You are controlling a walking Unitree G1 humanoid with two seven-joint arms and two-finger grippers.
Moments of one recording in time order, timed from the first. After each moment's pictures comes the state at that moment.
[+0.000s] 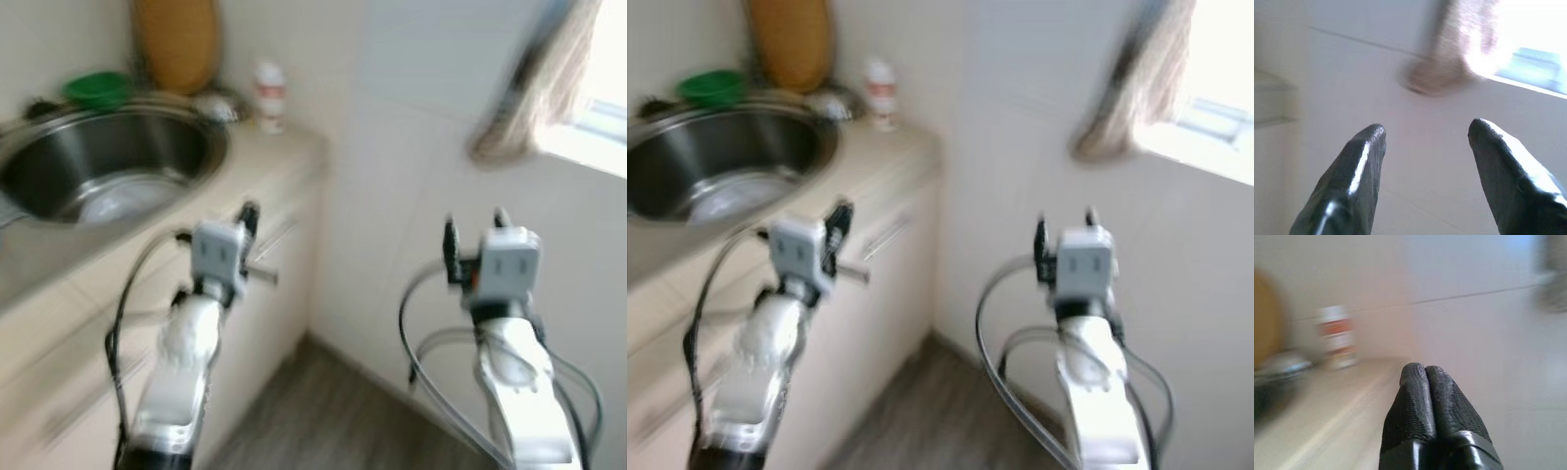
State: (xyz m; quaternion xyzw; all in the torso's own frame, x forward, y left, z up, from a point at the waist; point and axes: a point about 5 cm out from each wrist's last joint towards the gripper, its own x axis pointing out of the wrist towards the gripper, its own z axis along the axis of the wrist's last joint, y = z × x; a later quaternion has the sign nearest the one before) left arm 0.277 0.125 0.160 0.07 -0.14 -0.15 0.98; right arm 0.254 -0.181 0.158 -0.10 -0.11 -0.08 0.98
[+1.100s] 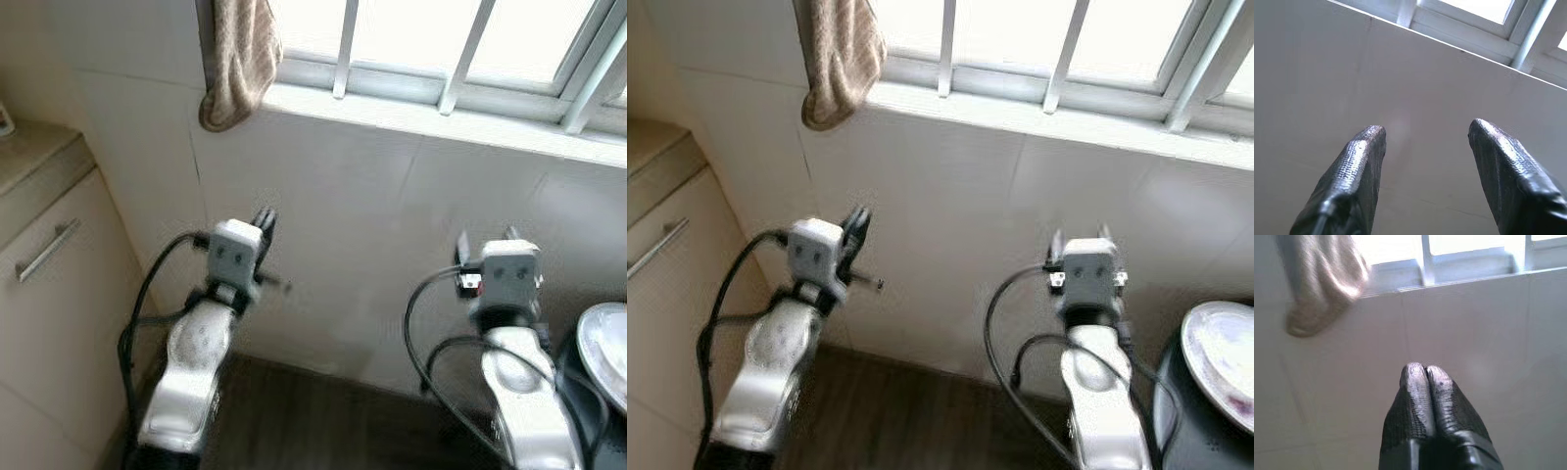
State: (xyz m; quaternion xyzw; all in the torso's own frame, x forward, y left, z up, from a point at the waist) left arm 0.278 0.138 0.153 0.09 -0.12 -0.13 0.98; right arm 0.259 -0.173 0.147 -0.13 -0.08 -0.08 0.99
